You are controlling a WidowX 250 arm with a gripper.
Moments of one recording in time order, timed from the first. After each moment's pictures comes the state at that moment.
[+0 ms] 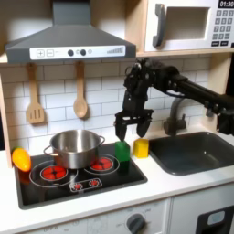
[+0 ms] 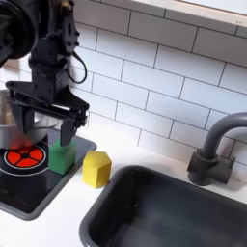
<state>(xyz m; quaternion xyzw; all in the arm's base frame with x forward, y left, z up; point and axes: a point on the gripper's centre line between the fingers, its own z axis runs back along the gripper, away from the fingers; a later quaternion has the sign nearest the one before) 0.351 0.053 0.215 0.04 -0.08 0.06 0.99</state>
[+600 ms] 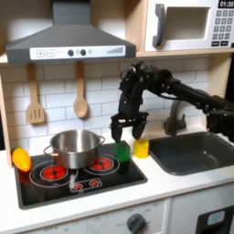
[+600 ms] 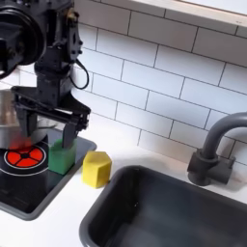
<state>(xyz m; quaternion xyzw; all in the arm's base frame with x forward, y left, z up) 0.367 0.056 0.202 0.04 -0.08 0.07 0.99</state>
